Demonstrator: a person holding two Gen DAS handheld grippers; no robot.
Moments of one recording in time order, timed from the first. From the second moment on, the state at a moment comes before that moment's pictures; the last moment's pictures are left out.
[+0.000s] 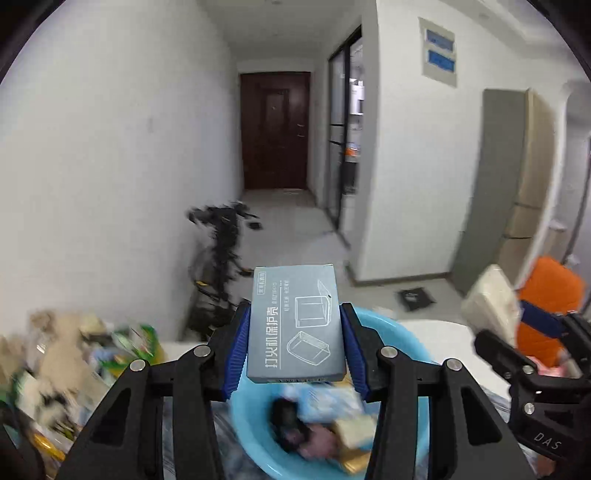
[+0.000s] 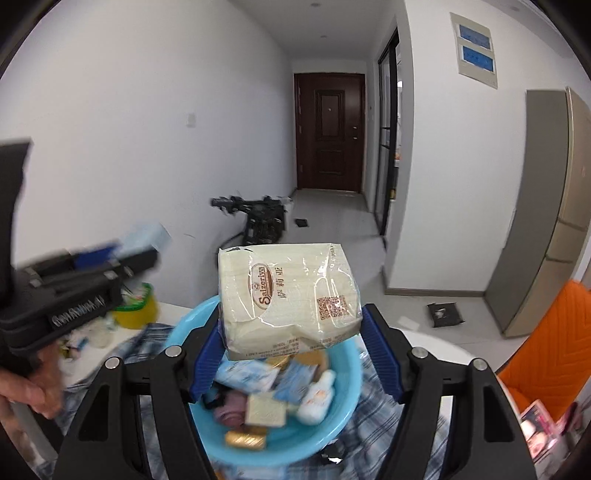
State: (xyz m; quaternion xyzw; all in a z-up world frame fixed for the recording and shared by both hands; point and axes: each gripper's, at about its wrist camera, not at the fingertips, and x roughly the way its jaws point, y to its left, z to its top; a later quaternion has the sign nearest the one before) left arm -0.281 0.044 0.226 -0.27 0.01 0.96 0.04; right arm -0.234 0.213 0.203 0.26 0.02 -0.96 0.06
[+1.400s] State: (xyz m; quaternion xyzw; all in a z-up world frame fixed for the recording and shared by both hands) left arm -0.362 0.040 0.222 -0.48 -0.02 0.88 0.04; right arm -0.318 0.241 0.233 0.47 -0.03 -0.88 0.06
